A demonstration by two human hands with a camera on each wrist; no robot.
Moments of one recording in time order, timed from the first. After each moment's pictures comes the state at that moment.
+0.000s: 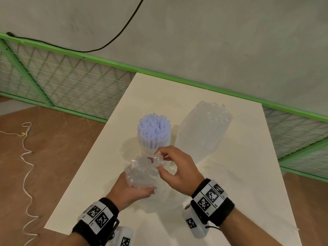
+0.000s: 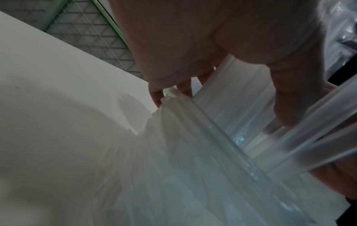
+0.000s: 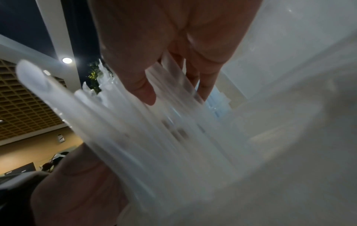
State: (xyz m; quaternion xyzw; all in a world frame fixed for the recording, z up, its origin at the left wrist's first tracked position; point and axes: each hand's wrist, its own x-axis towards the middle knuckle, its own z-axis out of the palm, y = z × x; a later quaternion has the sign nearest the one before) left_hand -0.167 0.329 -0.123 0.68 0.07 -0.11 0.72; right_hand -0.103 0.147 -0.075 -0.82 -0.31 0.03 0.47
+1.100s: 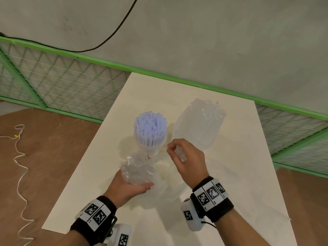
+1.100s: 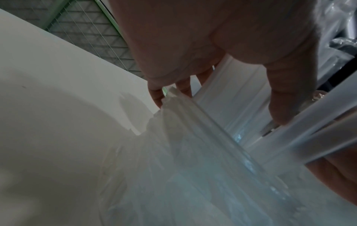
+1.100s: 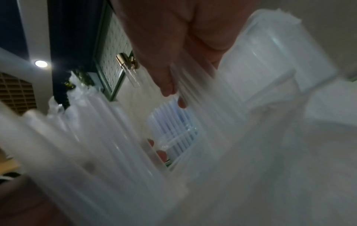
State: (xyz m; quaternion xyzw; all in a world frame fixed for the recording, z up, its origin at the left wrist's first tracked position) left_hand -0.169 0.331 -0.134 0.69 0.07 -0.09 0.71; right_hand -0.101 0.128 -0.083 -0.87 -0.21 -0.11 0.43
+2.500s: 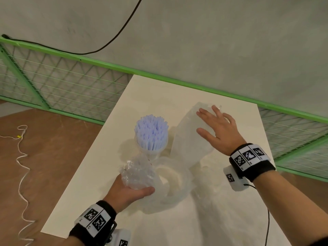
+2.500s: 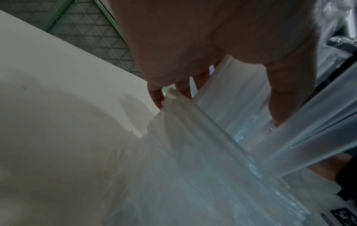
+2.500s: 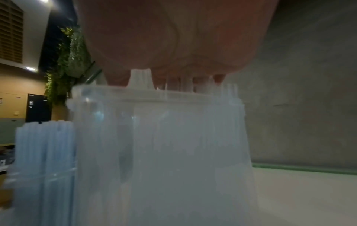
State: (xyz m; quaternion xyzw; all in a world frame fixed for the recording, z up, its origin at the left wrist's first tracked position) left_hand -0.170 0.332 -0.123 0.70 0.13 -0.14 0.69; right_hand 0.002 0.040 -0.040 -0.97 -0.24 0.00 0.10
